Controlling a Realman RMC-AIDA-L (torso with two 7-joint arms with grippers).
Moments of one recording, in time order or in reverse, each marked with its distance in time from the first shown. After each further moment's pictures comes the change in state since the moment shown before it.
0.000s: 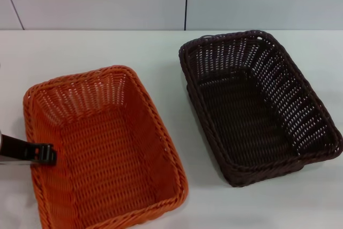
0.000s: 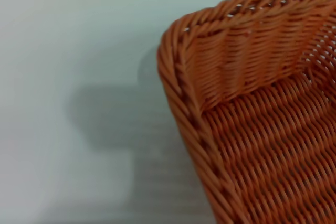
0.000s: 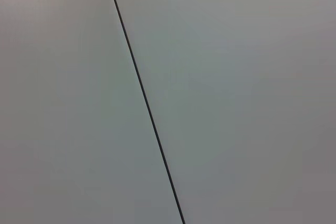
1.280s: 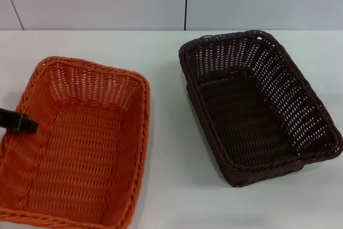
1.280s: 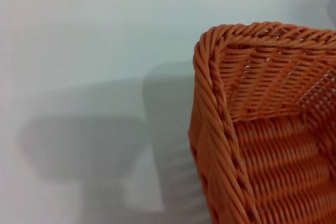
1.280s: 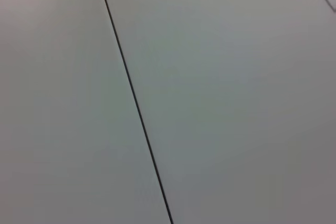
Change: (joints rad) left arm -0.223 0.014 -0.463 0.263 -0.087 -0.087 0.570; right arm -0.007 0.006 0.021 -0.006 0.001 0.007 0.000
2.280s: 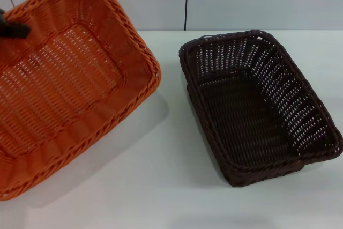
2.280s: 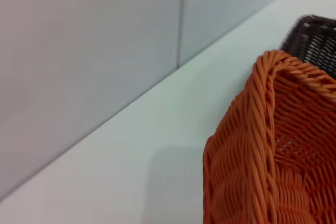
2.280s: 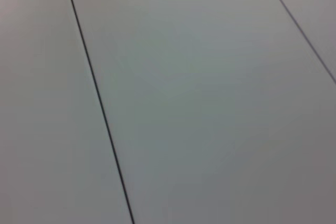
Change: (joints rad) left arm -0.323 0.264 -0.191 0.158 -0.202 -0.179 0.449; right arm -0.002 0.002 0.073 0.018 0.000 0.001 -0.002
